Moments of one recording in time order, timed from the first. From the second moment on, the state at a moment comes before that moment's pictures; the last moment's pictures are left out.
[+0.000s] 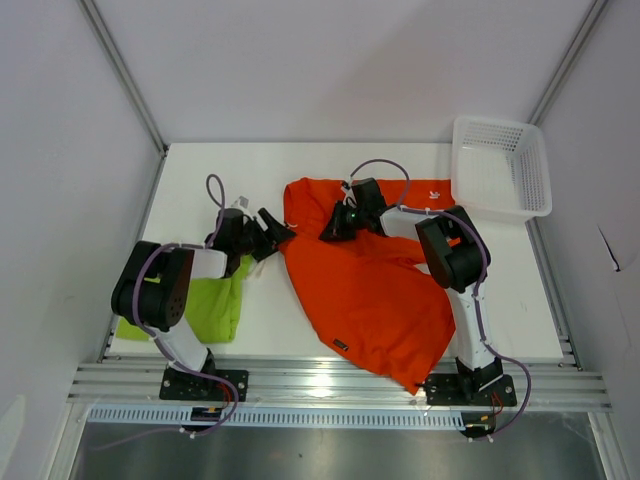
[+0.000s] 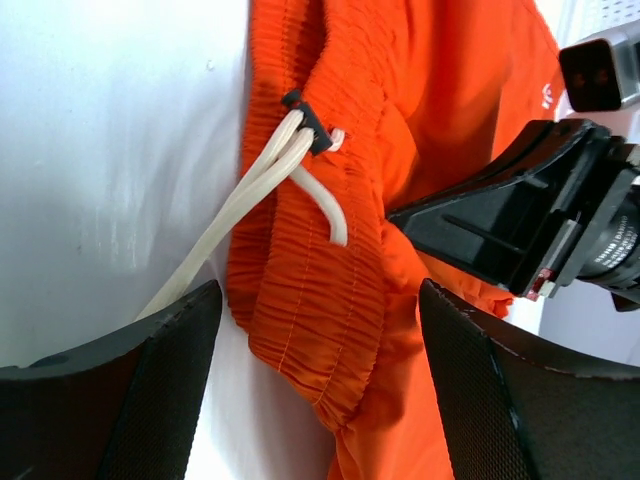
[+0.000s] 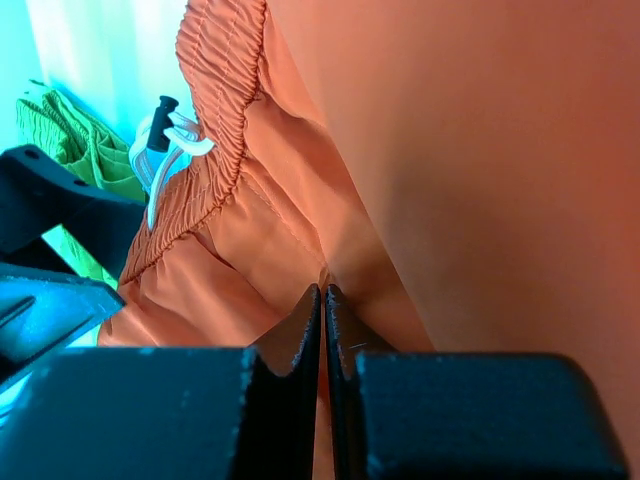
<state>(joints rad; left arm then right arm) -0.19 1.69 0.65 0.44 0.36 -0.85 0.51 2.23 1.45 0.02 -0.54 0.68</state>
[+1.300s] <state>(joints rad) -0.21 1.69 0.54 0.80 0.43 -0.99 0.51 2.25 1.45 0.05 -0.60 0.71</state>
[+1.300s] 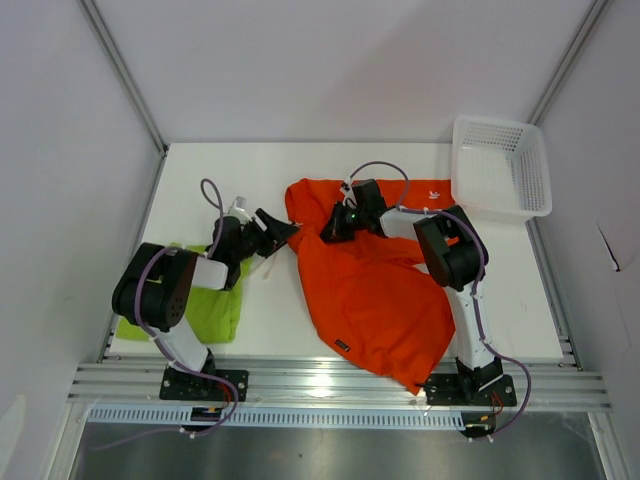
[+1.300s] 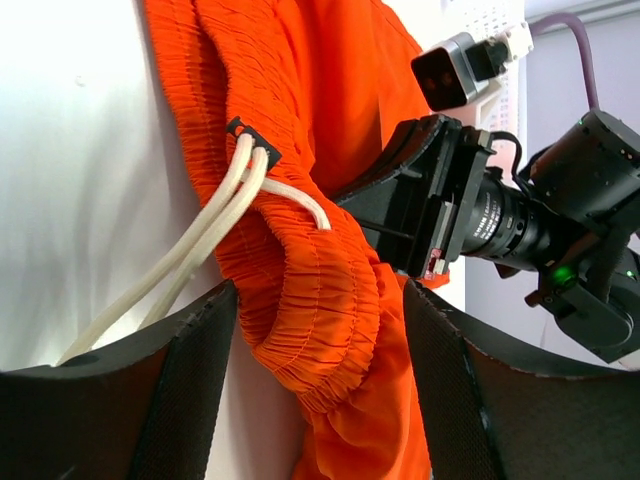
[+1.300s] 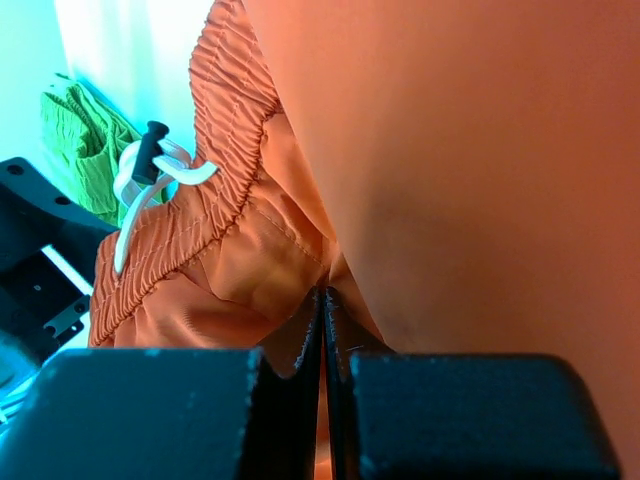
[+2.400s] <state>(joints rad) -0.26 1.72 0.47 0.83 0.30 -1.04 0.50 2.27 1.45 0.08 -0.63 0.73</state>
